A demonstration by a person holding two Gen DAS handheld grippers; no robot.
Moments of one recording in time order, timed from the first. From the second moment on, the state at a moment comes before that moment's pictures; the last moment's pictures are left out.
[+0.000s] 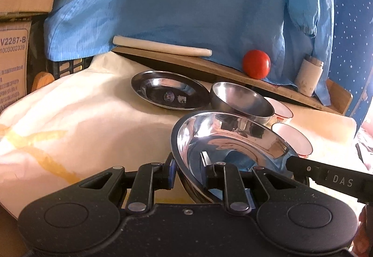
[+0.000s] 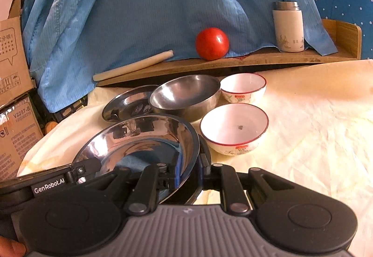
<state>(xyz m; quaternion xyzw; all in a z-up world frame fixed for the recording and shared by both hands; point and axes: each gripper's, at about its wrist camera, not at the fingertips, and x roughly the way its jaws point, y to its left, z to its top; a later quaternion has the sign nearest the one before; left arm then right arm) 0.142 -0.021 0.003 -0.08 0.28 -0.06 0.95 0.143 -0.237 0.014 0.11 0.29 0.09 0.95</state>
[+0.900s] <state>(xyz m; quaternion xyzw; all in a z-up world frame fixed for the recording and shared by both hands) 0.146 -0.033 0.000 -0.03 0.30 -0.06 0.95 0.143 -0.233 0.014 0.08 0.29 0.07 0.95</state>
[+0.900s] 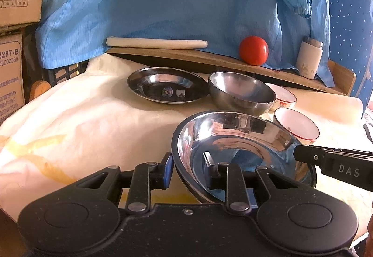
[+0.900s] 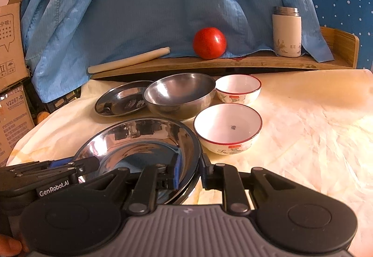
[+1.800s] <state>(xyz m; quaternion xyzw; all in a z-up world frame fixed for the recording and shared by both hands) 0.168 0.024 0.005 -0.12 0.28 0.02 0.95 0.143 -0.234 0.015 0.12 0.26 0.10 0.95</state>
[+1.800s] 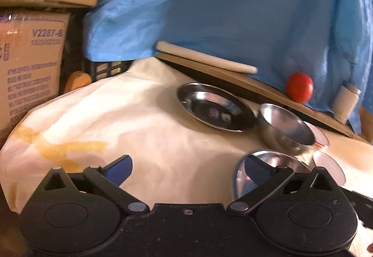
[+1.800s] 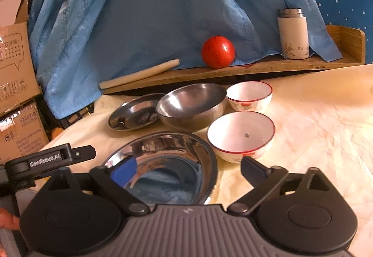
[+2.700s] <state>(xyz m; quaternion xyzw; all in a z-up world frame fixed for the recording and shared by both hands) 0.331 0.068 0.013 -0.05 0.35 -0.03 0.94 0.238 -0.171 0.027 0.13 0.28 0.22 0.93</state>
